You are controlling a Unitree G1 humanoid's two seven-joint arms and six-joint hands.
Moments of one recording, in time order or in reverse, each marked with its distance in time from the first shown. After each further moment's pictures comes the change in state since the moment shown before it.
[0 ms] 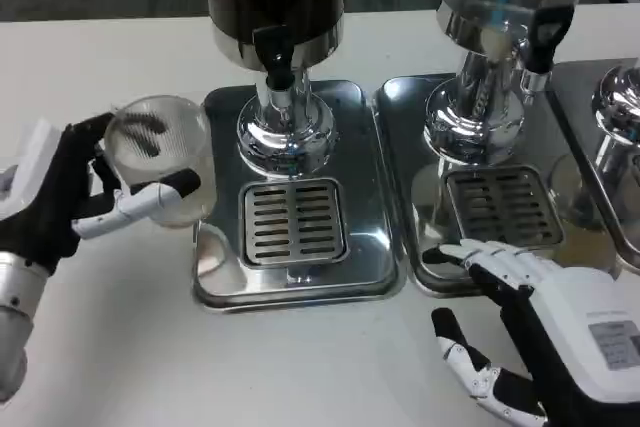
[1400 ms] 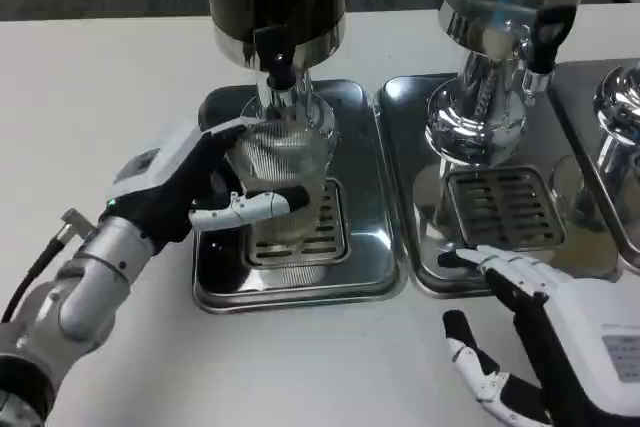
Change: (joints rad) left arm -0.169 -0.125 -0.159 0.041 0.080 0.137 -0.156; right arm 0.063 0.056 -0.004 -0.044 -0.011 0.043 -0.005
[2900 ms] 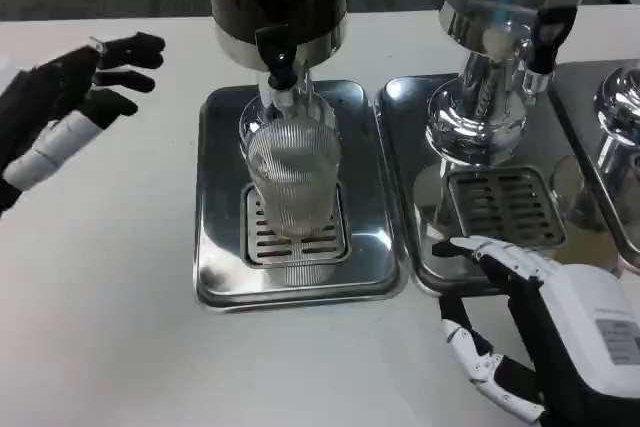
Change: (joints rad) left arm 0.241 0.216 0.361 -0.394 -0.756 -0.025 -0.738; right arm -0.065 0.011 0.013 0.049 0.051 0.008 0.006
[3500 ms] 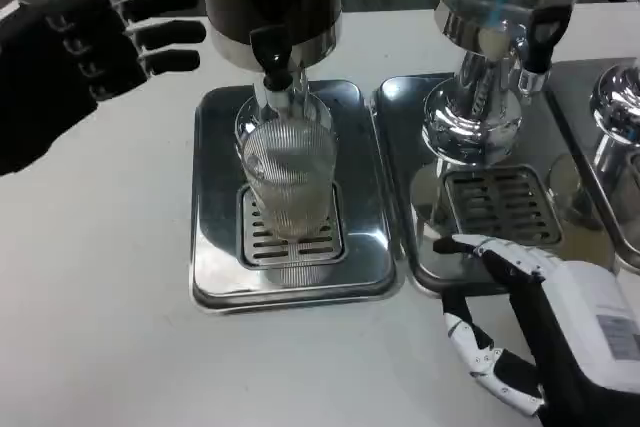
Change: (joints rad) left arm -0.262 0.012 0.202 0.053 -0.331 0.772 -0.724; right arm -0.022 0.011 0.000 0.029 0.041 0.001 0.002
